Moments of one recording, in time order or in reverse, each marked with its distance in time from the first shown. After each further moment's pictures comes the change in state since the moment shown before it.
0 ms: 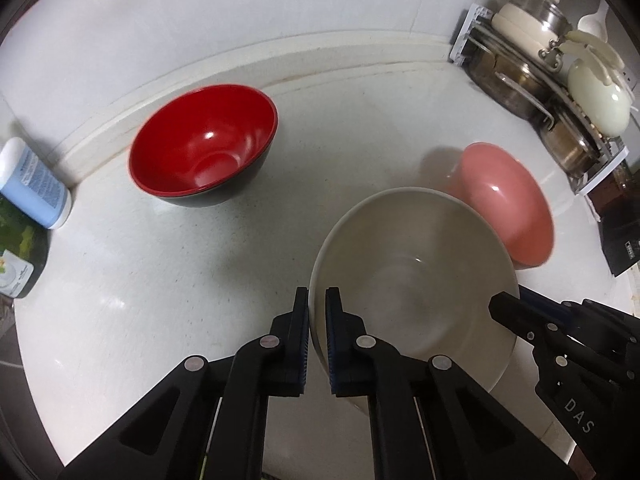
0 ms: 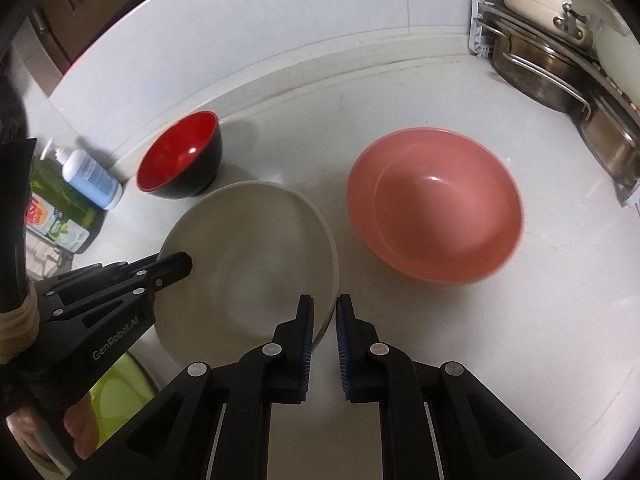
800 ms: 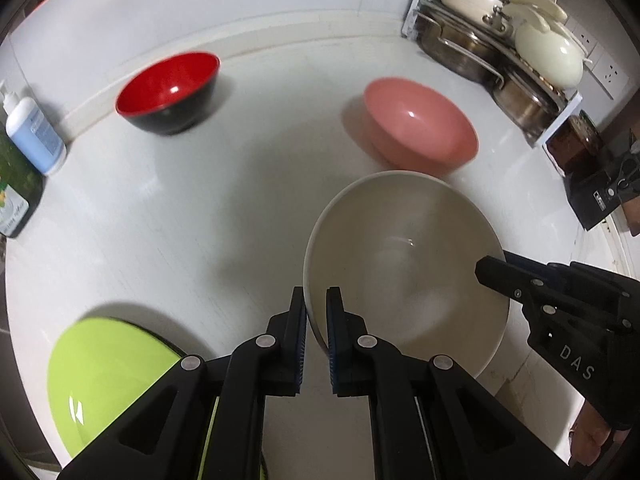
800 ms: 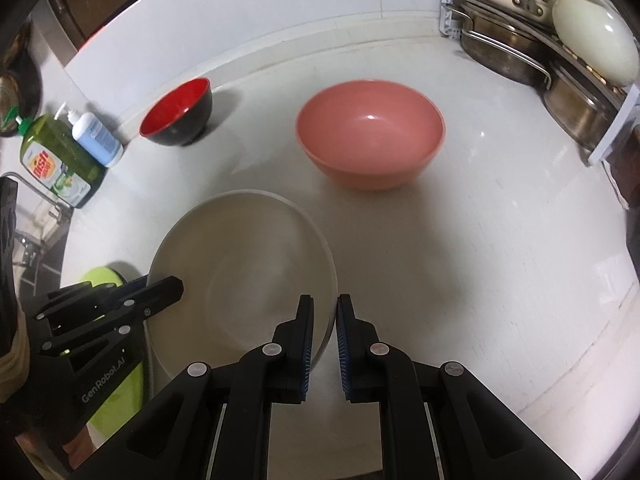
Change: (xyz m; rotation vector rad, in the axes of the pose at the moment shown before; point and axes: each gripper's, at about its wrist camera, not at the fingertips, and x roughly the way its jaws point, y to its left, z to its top) left arm -0.030 -0.056 -0.080 0.022 0.038 -0.052; right arm -0.039 -0.039 -0.064 -0.030 0.050 -0.034
